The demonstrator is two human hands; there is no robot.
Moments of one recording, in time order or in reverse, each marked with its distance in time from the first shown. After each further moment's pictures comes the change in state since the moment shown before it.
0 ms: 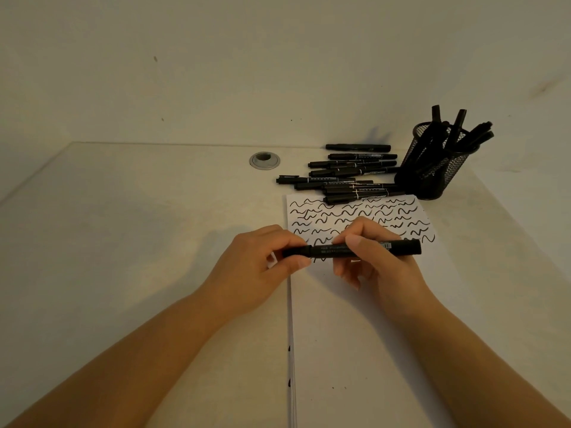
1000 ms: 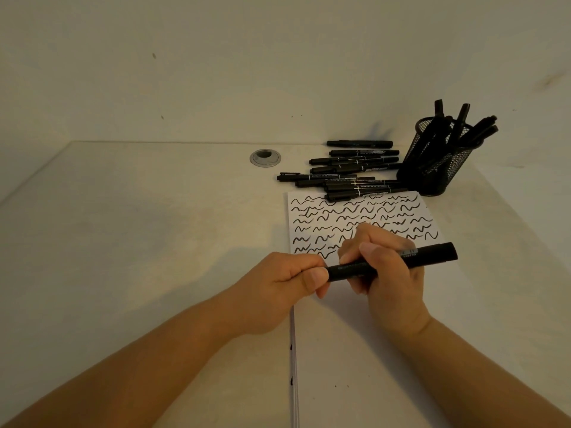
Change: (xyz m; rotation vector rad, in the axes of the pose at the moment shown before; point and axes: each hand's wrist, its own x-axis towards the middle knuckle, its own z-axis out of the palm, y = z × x) left_hand -0.010 0.018 0.010 -0.345 -0.310 -0.020; right_hand -0.007 0.004 0.019 0.030 0.110 -0.320
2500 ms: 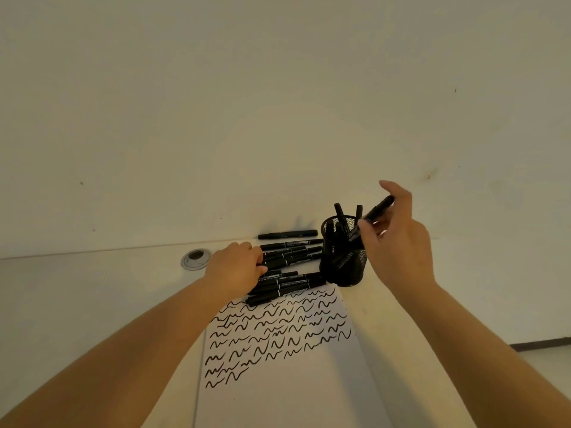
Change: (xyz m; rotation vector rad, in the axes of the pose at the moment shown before) left_hand 0.198 -0.026 -0.044 1.139 0.127 -0.294; right_hand 0.132 -0.053 -0.153 -1.045 0.362 -0.114
